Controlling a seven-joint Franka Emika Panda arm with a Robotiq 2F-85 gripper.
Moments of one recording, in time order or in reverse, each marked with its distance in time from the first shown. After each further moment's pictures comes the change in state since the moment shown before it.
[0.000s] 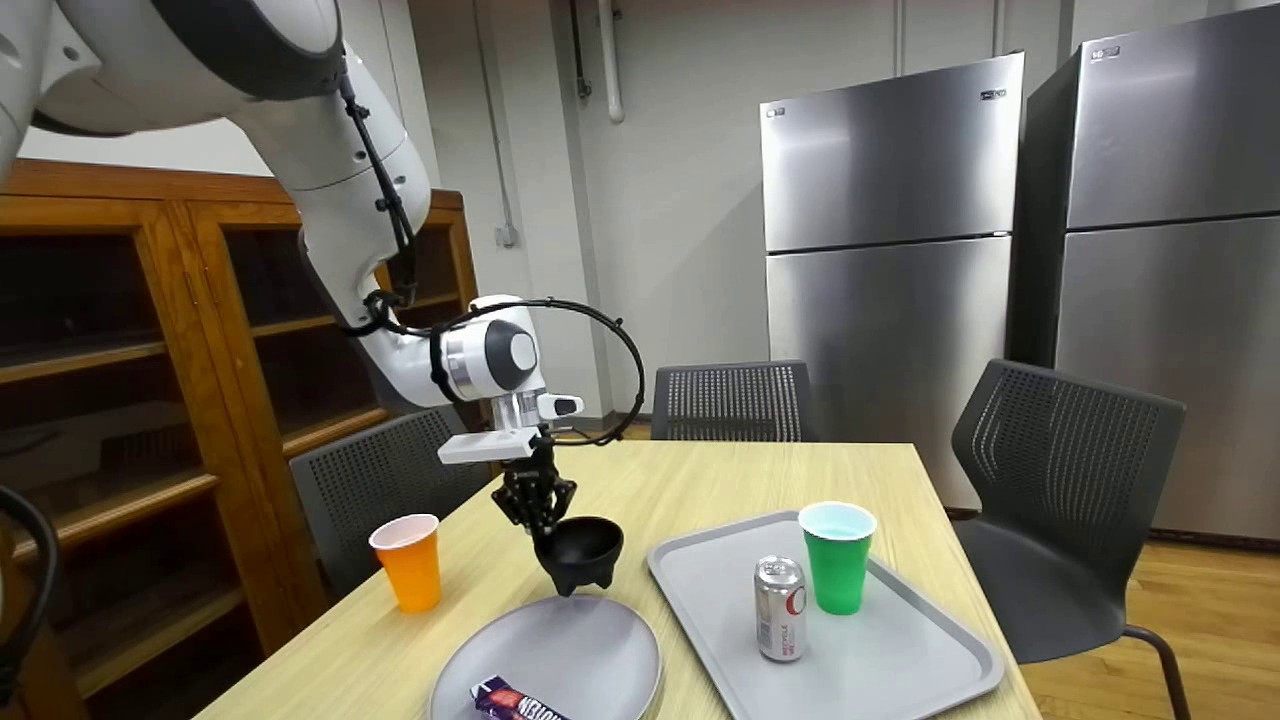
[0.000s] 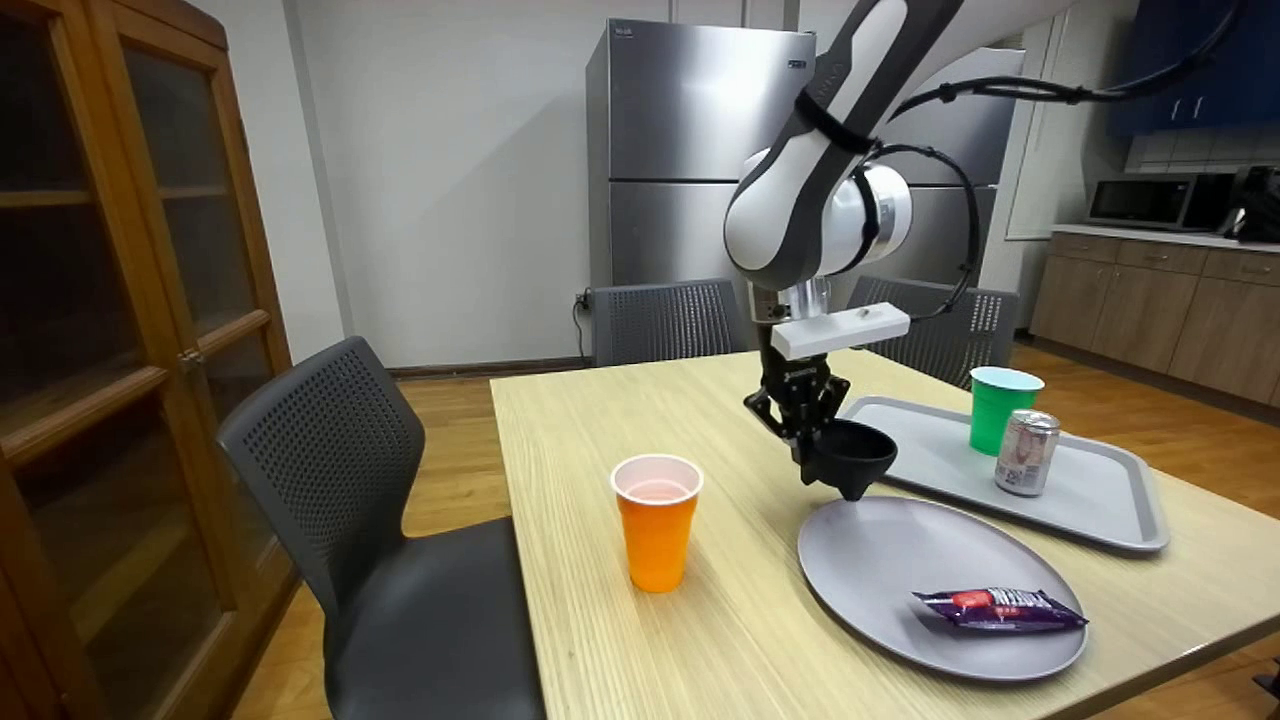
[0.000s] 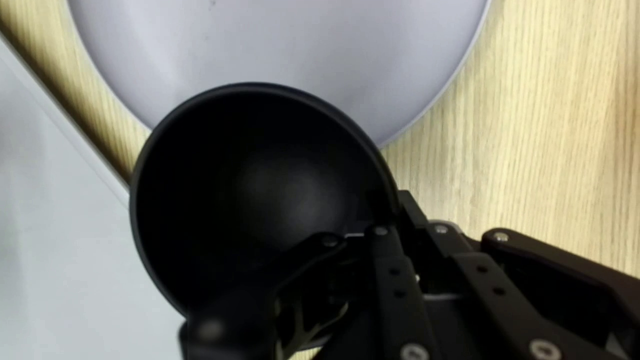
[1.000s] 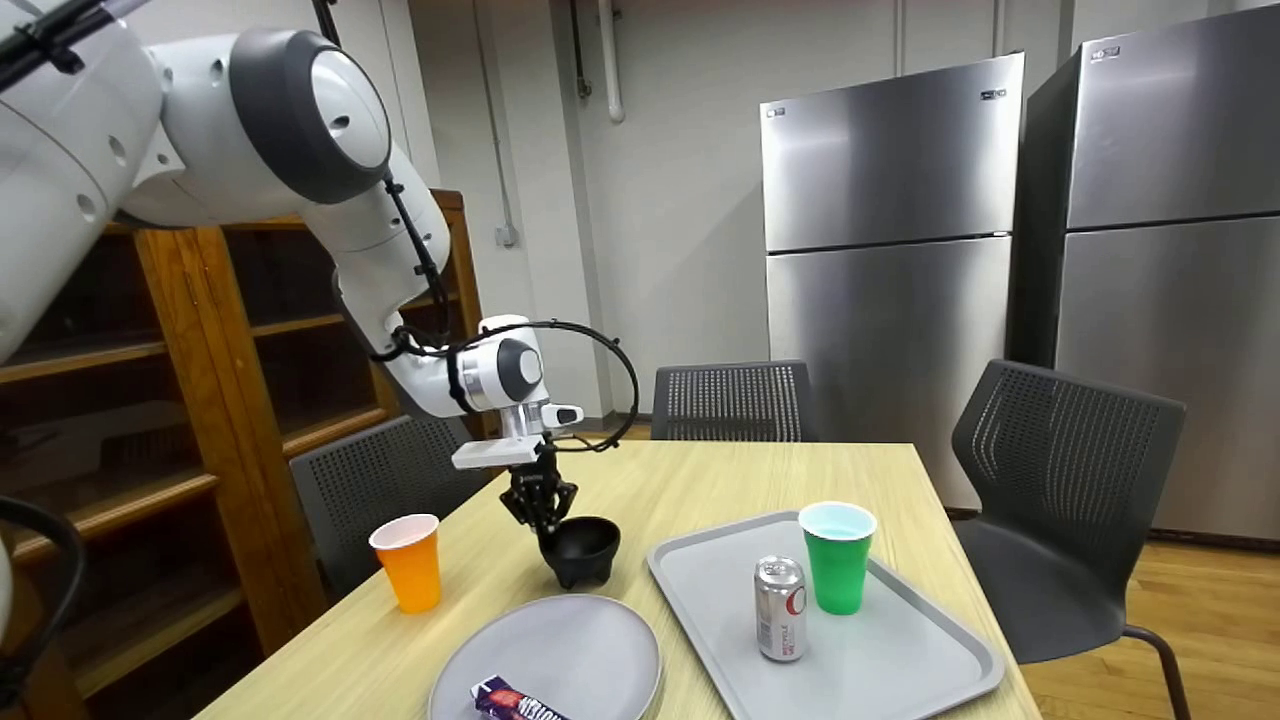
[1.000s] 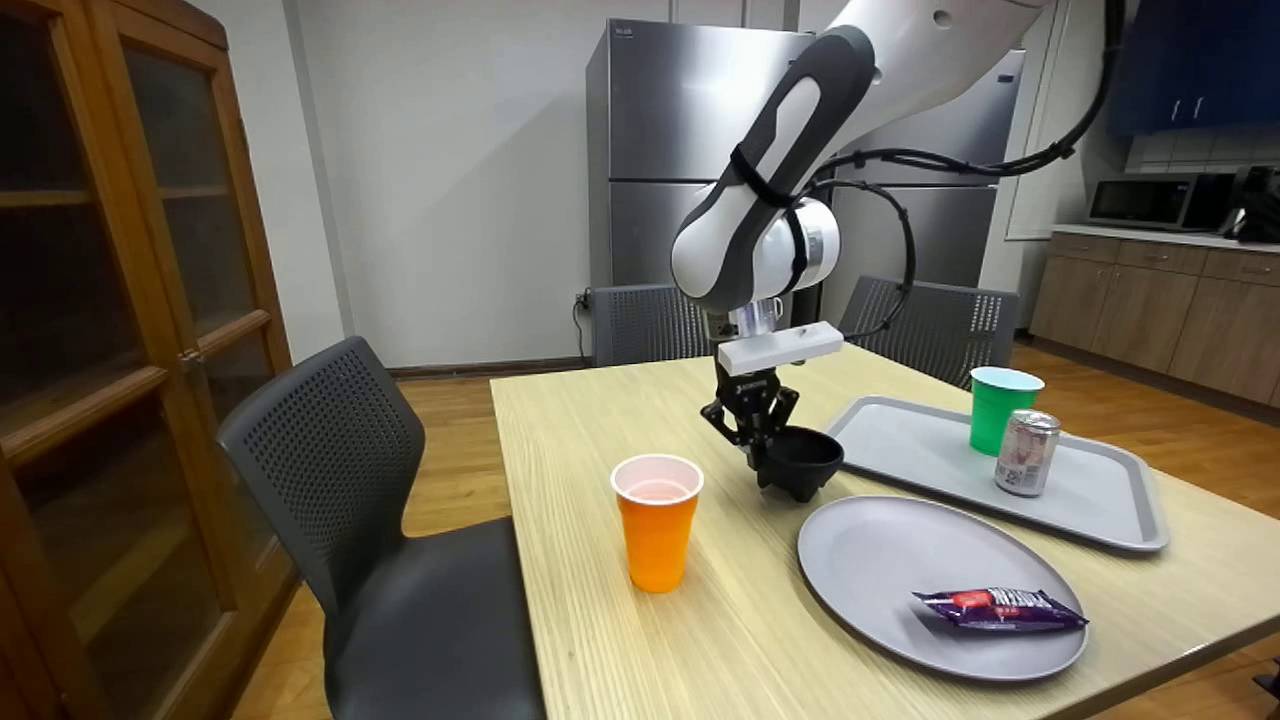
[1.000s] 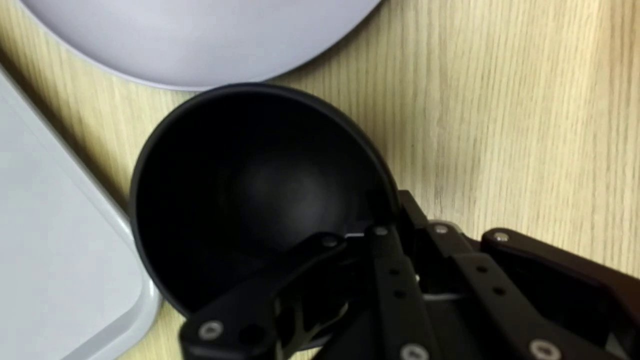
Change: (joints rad) arm 0.029 0.210 0.004 0.284 0.019 -0.083 0.023
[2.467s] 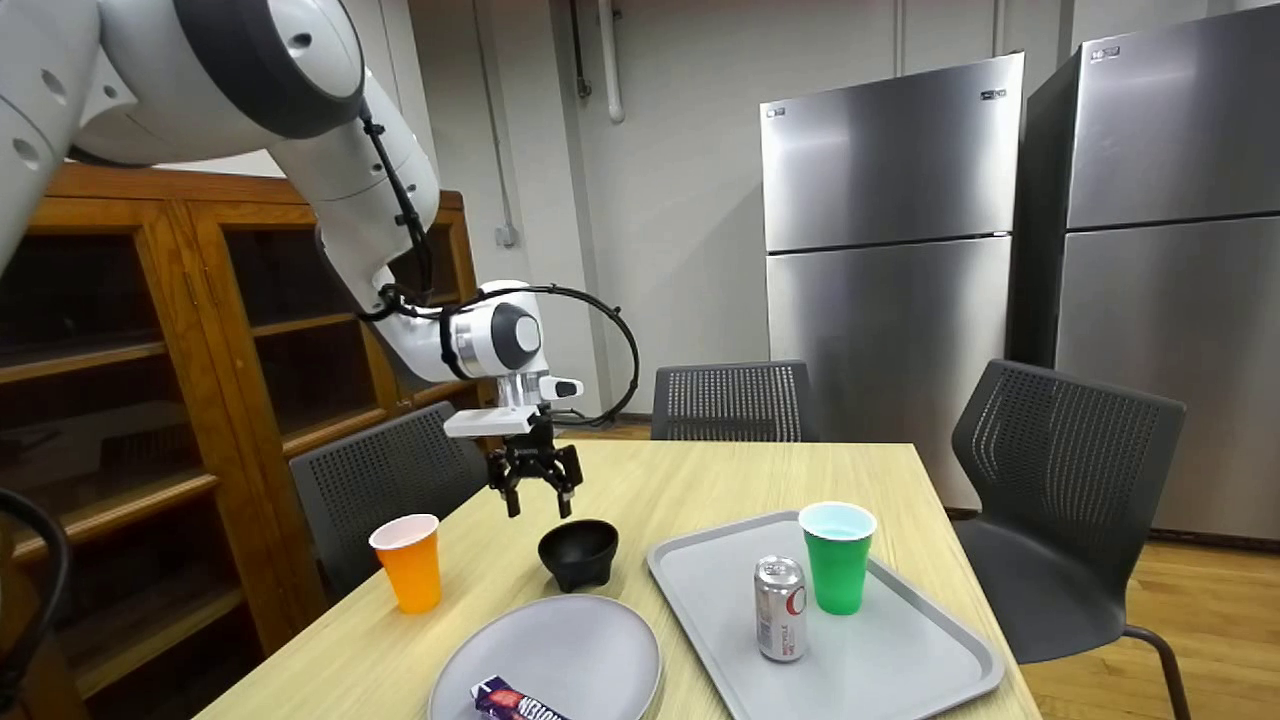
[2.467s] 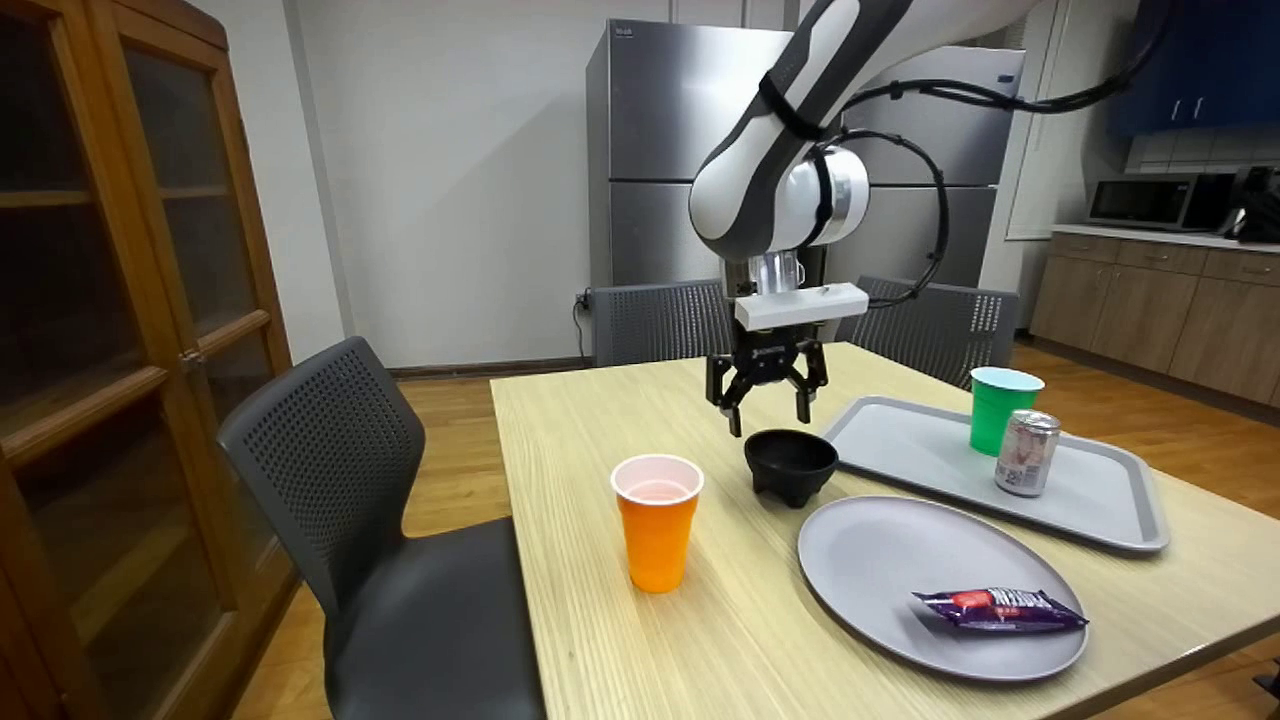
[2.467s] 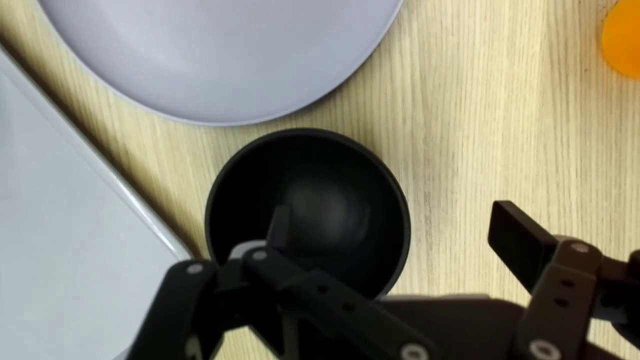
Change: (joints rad) arm -0.037 -0.148 0.023 -0.110 0.040 -0.035 -0.010
